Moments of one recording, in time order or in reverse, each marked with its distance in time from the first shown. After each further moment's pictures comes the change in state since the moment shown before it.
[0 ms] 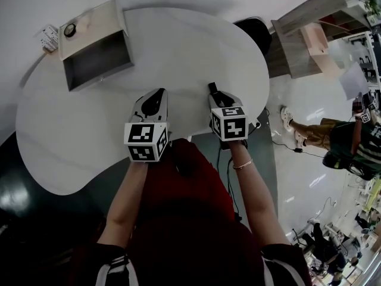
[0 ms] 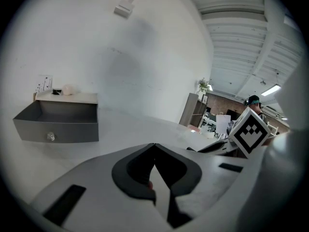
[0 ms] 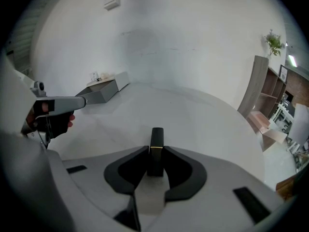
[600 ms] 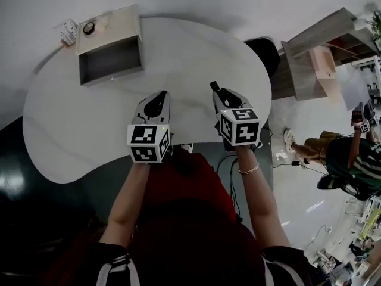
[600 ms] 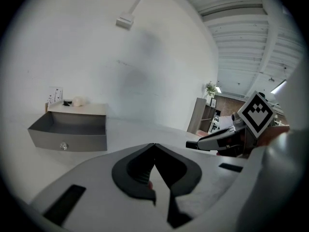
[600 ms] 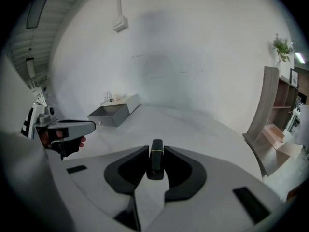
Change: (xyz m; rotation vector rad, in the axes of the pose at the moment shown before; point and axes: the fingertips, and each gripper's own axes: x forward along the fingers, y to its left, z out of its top) left arm -0.008 -0.001 0.024 -0.006 -0.071 0.121; right arm -0.028 0.000 0.073 -0.050 -0.172 0.145
